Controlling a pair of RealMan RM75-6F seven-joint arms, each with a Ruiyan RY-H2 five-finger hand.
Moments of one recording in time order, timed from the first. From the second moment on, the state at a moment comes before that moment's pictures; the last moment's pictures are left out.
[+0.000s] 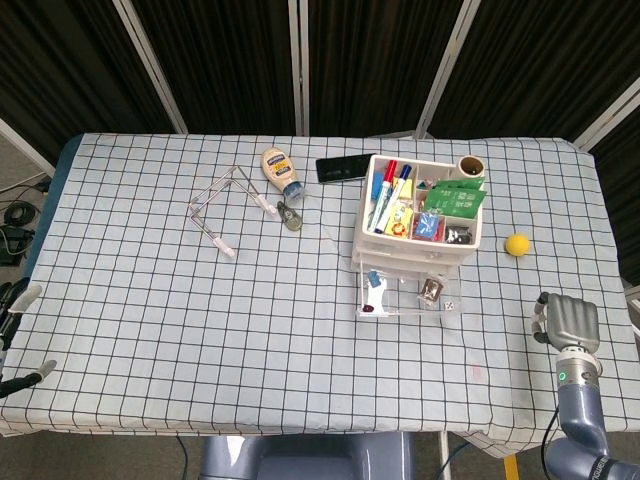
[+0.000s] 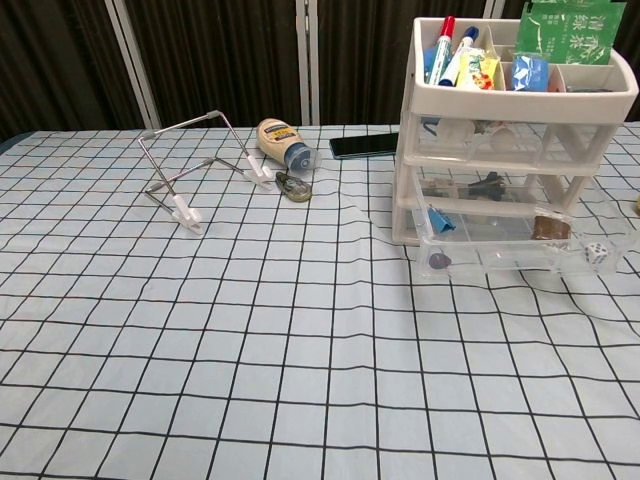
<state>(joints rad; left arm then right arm) -0.03 -0.98 0.01 -1.69 1.66 1.61 -0.03 0.45 -1.27 0.05 -1.54 -0.69 1.19 -0.45</state>
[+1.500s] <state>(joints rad) -0.03 -0.99 0.01 -1.70 1.66 1.60 -0.01 0.38 -1.42 0.13 -1.23 -0.68 0.99 -0.38</state>
